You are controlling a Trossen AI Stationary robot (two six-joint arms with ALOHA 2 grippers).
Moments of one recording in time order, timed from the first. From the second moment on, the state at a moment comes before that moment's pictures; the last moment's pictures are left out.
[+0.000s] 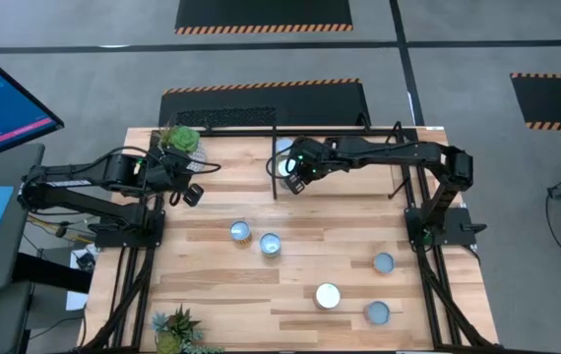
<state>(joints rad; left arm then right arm) 0.02 0.94 1.07 -1.22 -0.56 -0.67 -0.25 1.74 1.43 -0.72 0.12 0.55</state>
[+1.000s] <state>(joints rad) 0.02 0.94 1.07 -1.22 -0.54 -0.68 -0.27 1.80 1.43 -0.75 0.15 0.58</state>
